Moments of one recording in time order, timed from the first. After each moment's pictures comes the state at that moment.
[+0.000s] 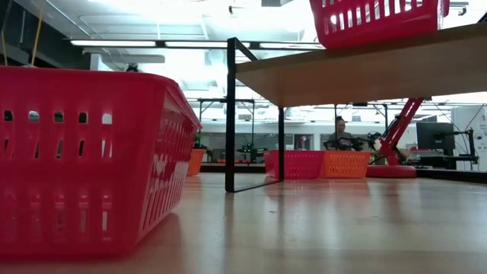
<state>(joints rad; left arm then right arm) -0.01 1.73 2.07 -1.01 -0.36 -0.29 0.33 1.05 1.18 -0.14 0.37 0.28</state>
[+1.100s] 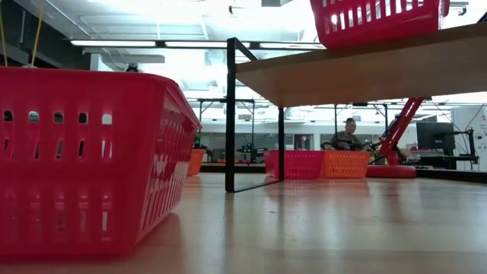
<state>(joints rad) -0.11 0.91 0.97 0.03 -0.33 -0.28 0.38 1.69 1.63 -0.89 -0.13 0.18</state>
